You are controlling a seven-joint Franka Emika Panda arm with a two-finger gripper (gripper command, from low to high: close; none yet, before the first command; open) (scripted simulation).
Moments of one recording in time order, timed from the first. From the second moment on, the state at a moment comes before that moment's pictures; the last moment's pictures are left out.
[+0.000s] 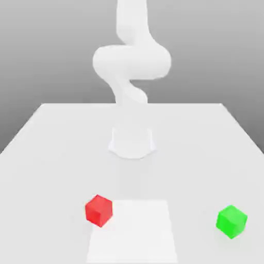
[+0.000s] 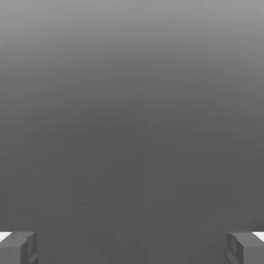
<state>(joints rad) -0.03 -0.72 0.00 -2.35 0.00 2.35 0.84</state>
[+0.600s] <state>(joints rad) -0.20 -0.05 -0.02 -2.77 -0.01 2.77 1.13</state>
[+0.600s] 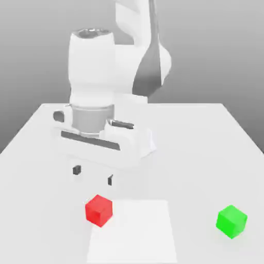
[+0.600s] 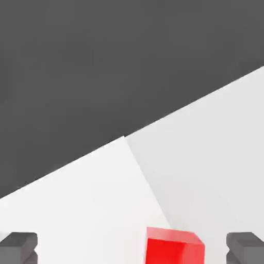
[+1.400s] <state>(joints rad) -0.16 0.02 0.06 -2.75 -0.01 2.77 1.13</state>
